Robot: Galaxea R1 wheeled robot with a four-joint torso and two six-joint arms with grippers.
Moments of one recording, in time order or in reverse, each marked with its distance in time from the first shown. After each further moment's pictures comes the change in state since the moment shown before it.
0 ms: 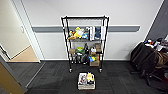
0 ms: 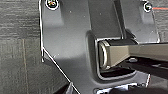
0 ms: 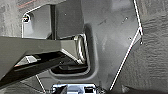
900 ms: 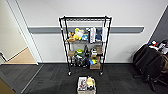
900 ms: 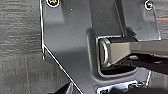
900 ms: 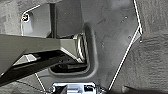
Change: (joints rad) left arm 0.009 0.000 0.000 -0.002 0.001 0.000; right arm -0.002 -0.003 0.000 0.003 -0.003 0.000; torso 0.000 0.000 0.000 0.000
